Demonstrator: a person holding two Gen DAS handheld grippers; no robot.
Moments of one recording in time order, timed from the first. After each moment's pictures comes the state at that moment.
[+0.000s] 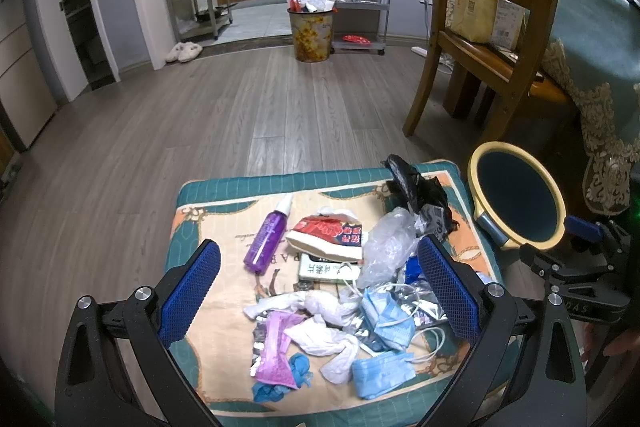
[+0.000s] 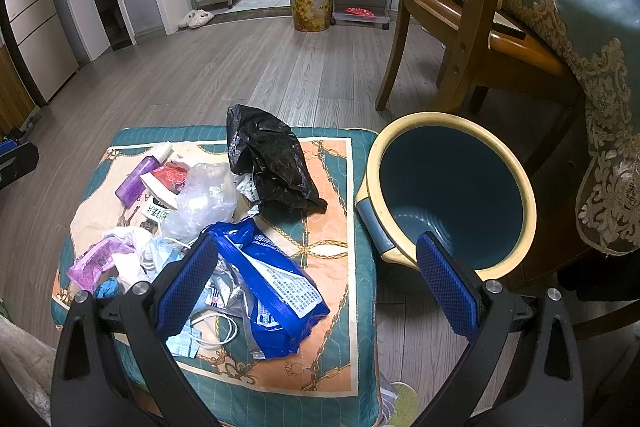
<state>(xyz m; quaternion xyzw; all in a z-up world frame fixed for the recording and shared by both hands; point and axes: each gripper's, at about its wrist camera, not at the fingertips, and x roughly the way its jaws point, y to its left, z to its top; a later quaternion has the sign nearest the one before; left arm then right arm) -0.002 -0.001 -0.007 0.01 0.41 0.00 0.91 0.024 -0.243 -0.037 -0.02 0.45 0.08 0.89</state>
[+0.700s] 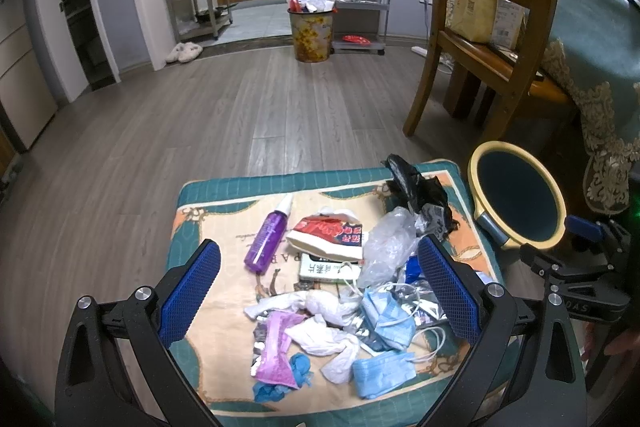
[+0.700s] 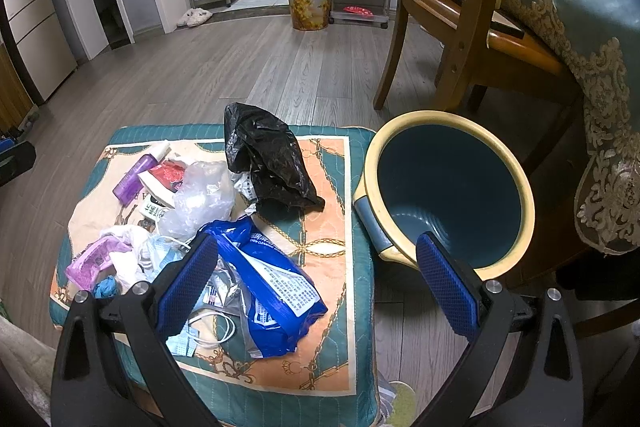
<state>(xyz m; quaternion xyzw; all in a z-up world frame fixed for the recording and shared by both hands) -0.001 -0.001 -0.004 0.00 0.41 0.00 0.91 0.024 -0.245 -0.037 -0.02 0.46 0.08 0.89</state>
